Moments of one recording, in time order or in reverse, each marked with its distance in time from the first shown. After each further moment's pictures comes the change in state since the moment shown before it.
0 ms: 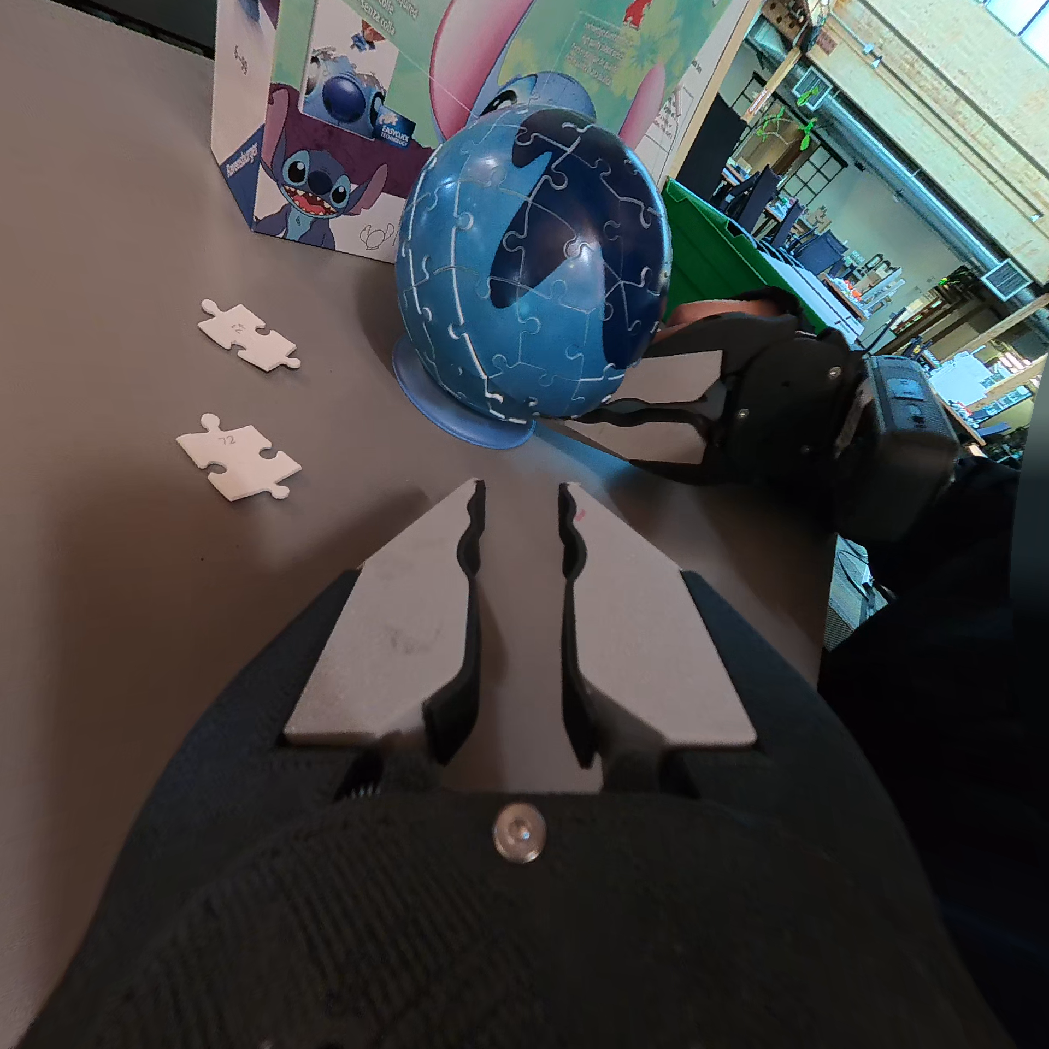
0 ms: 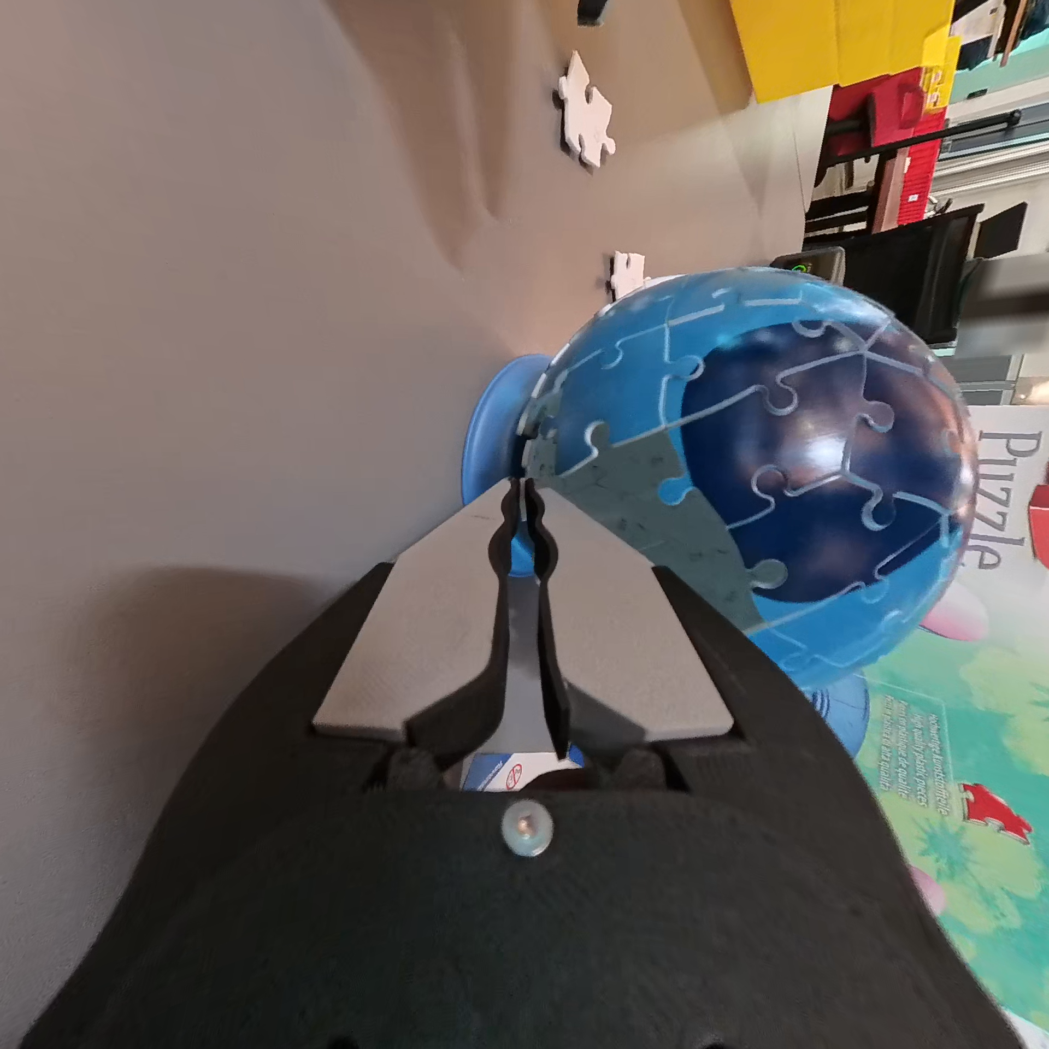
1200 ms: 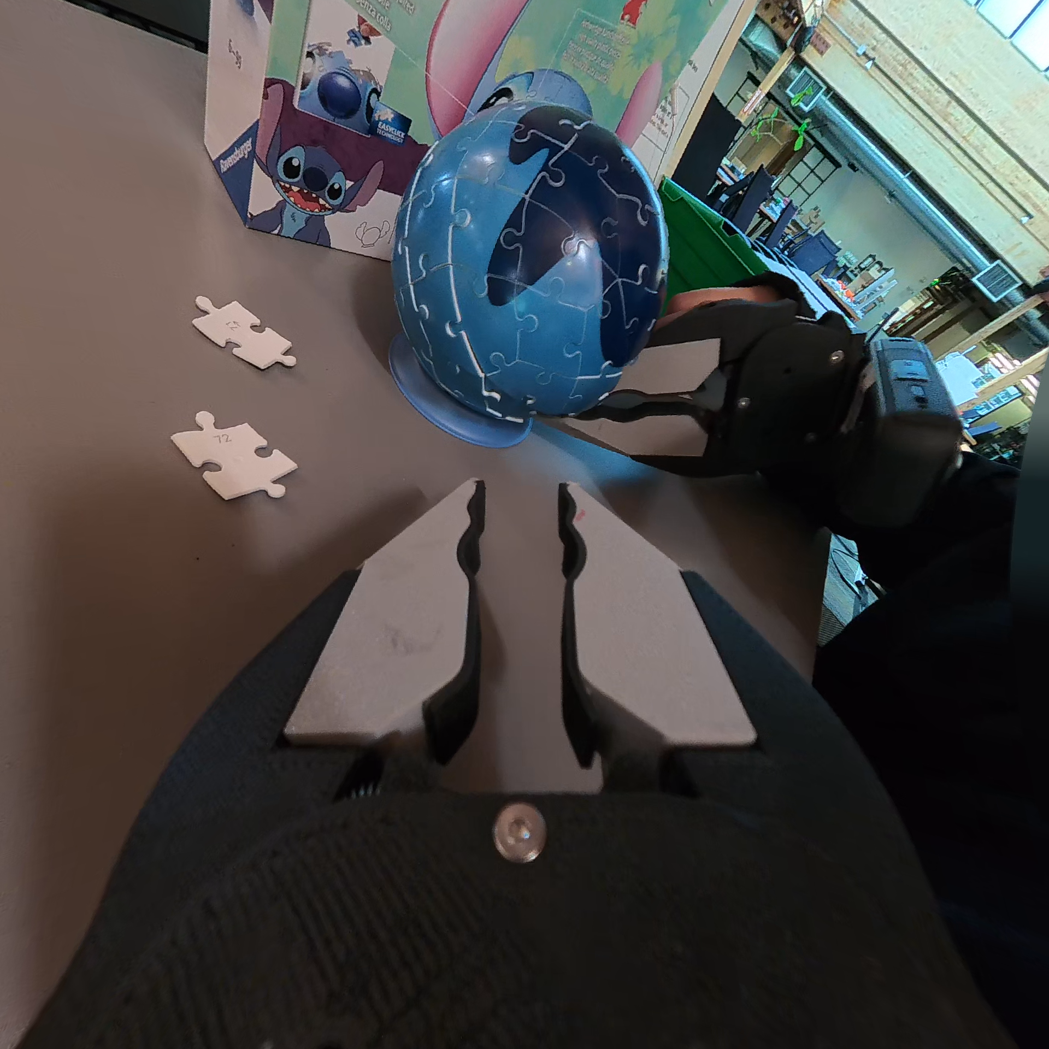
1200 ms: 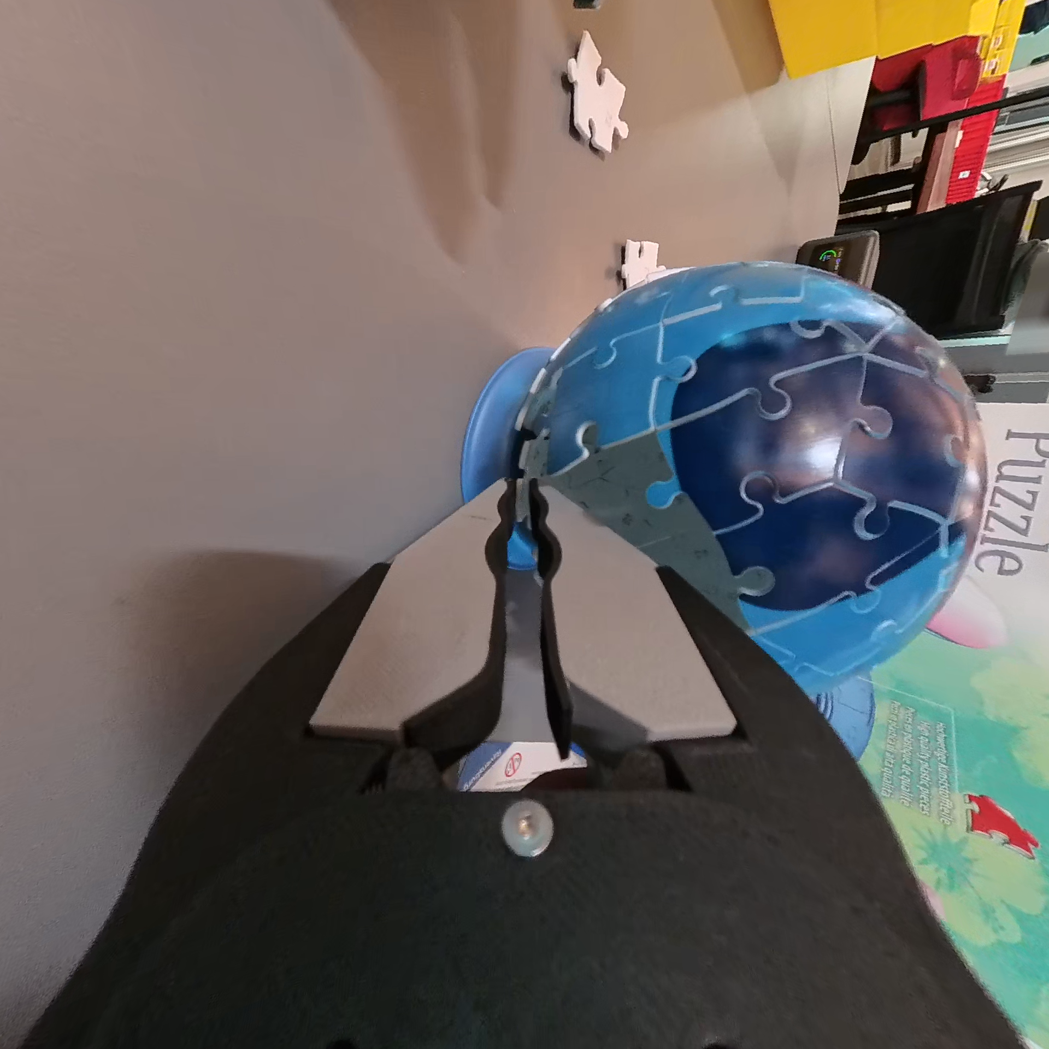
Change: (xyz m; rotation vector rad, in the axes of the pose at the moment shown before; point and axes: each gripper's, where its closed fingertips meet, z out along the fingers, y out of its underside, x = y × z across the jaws) left arm 0.001 0.001 -0.001 -0.002 0.010 -0.005; right arm -0.001 0.002 0.000 -0.026 -0.048 0.006
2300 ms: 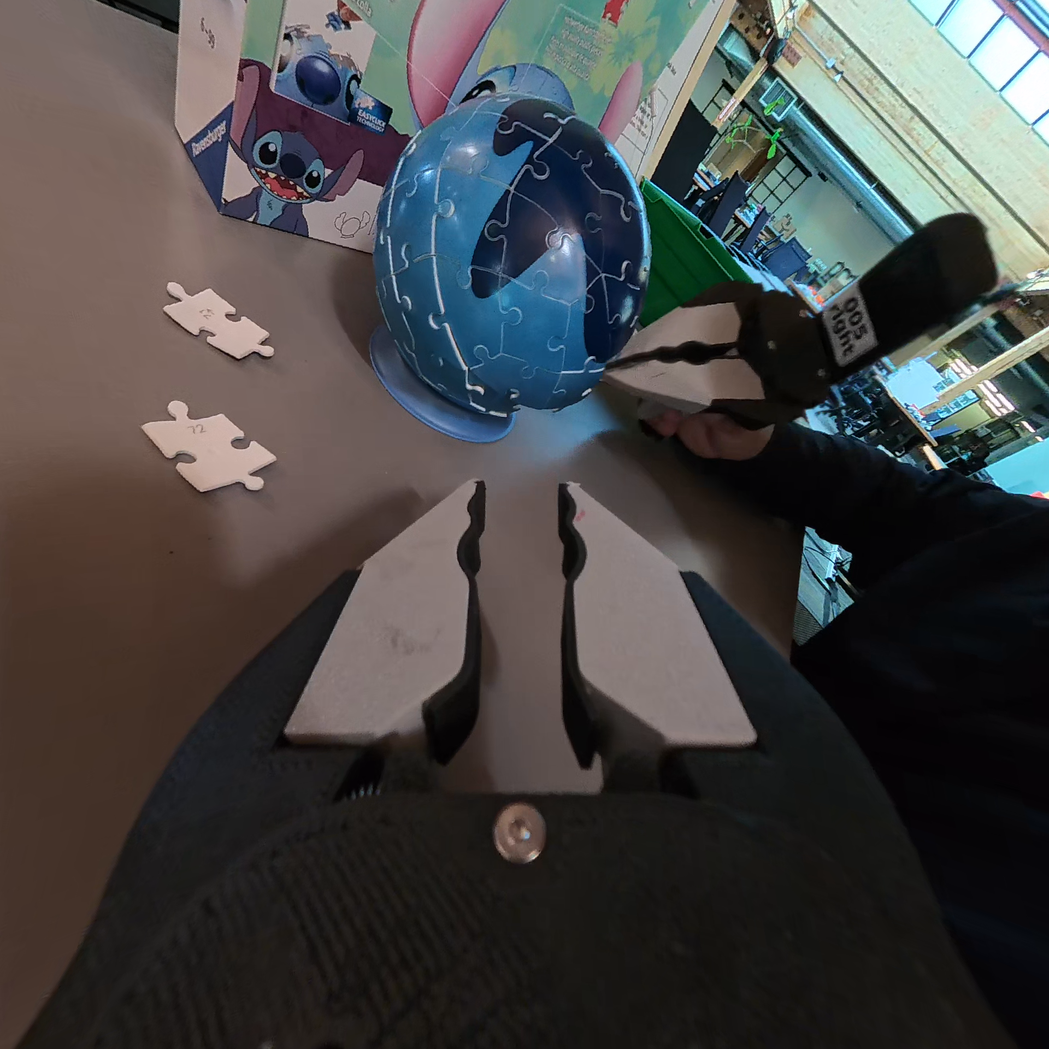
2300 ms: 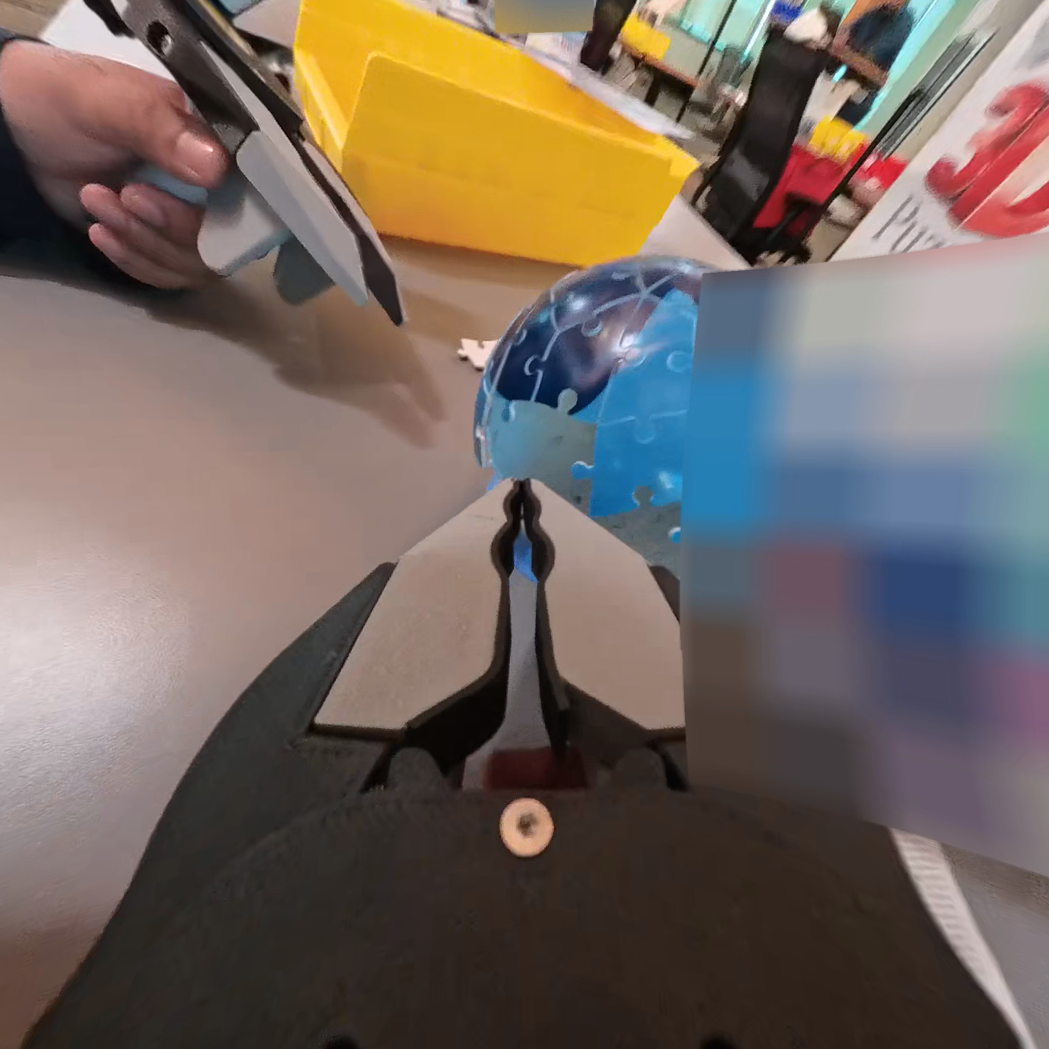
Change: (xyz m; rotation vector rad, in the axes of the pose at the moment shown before) left arm 0.006 0.002 -0.001 0.000 0.038 -0.023; right arm 0.023 -0.005 -0.054 0.557 -0.041 0.721
